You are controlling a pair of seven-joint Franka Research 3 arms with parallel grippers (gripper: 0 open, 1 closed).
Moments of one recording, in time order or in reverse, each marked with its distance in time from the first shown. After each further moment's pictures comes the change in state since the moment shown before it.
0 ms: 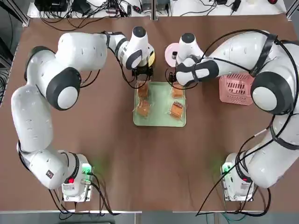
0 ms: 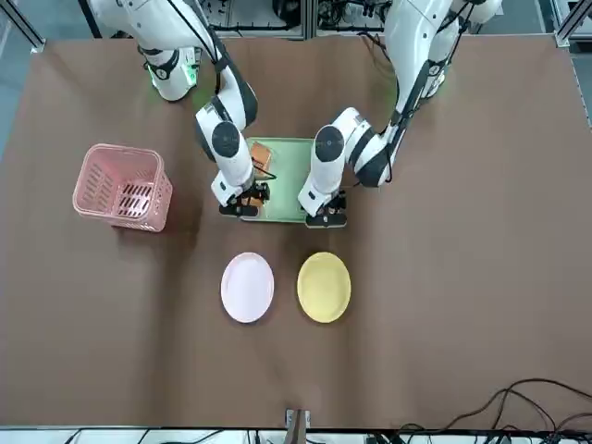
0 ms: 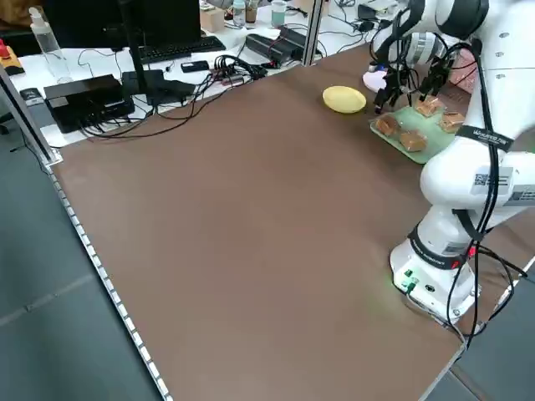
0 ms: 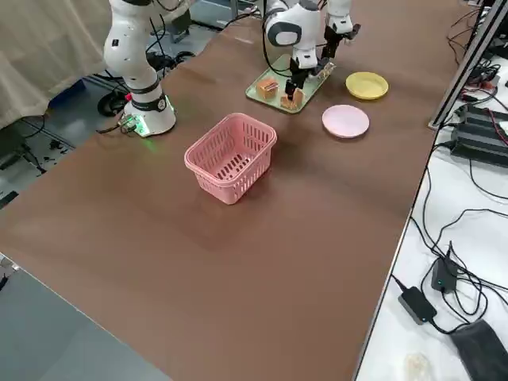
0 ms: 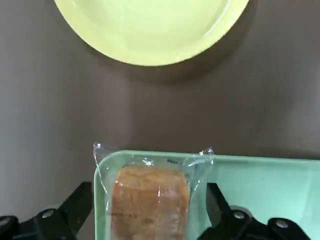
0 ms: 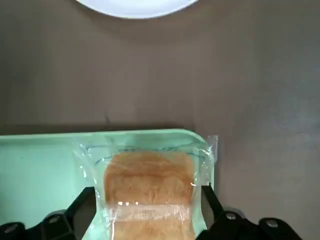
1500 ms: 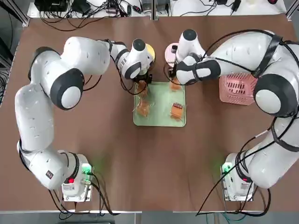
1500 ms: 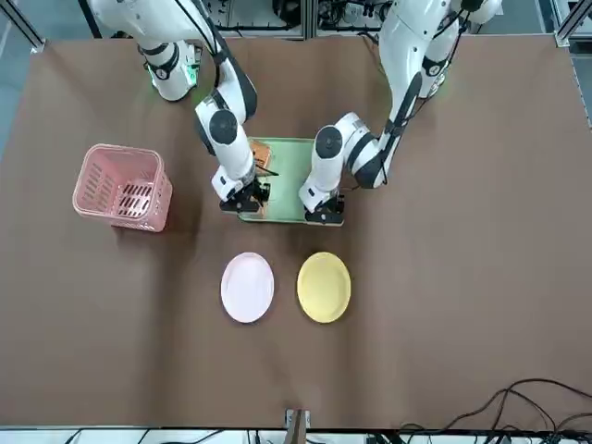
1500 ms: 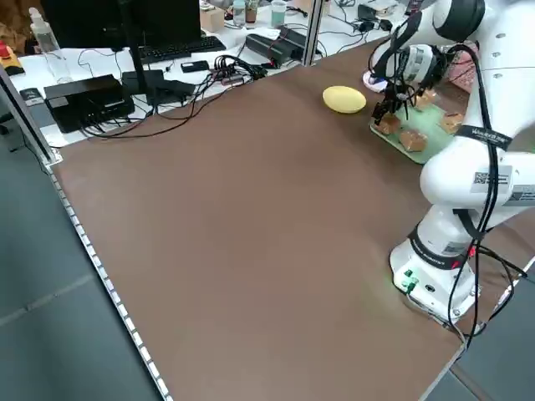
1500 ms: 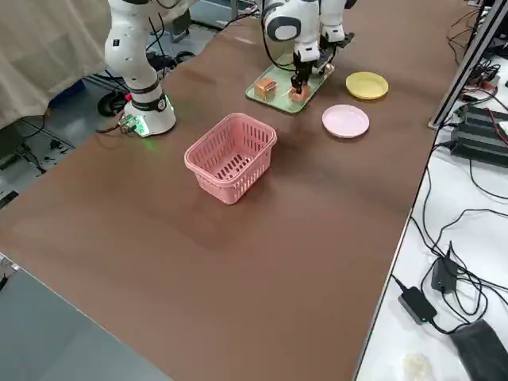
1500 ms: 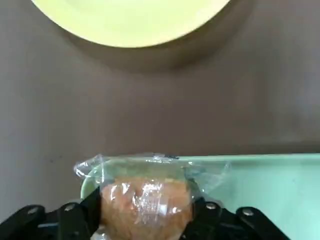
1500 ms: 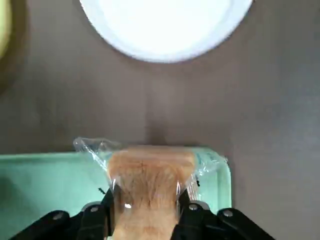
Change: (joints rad) left arm -0.006 0.032 0.005 -0.065 0.082 0.120 0.001; right arm 0.006 -0.040 -0.020 0.066 0.000 0.009 0.024
